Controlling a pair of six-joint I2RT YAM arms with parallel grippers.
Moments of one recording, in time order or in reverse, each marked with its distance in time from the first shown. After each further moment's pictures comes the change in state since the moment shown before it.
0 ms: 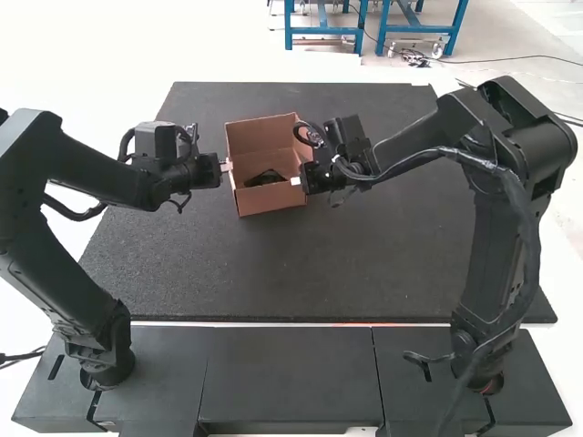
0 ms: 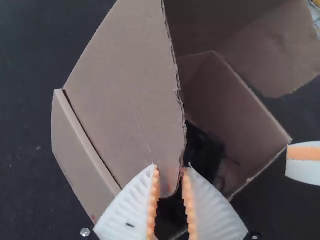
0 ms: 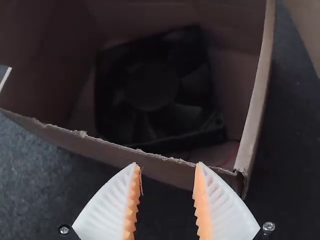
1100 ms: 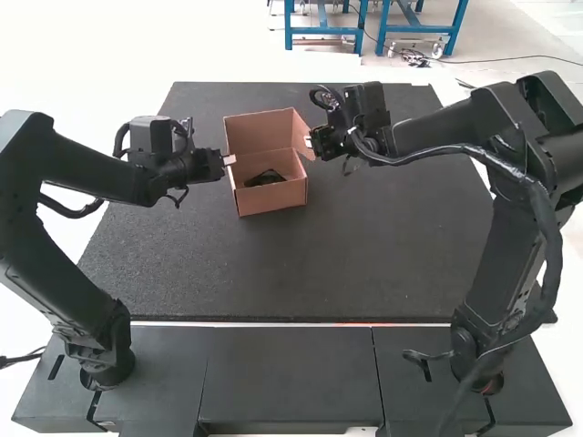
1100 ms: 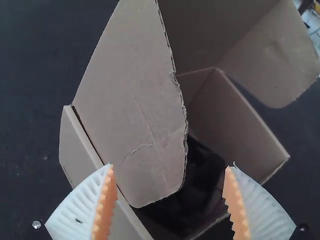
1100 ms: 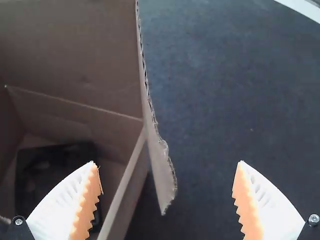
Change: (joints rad) left arm 0.020 -0.026 0.020 -0.027 0.000 -0.017; right arm -0.077 -0.098 0.064 0.061 0.180 -0.245
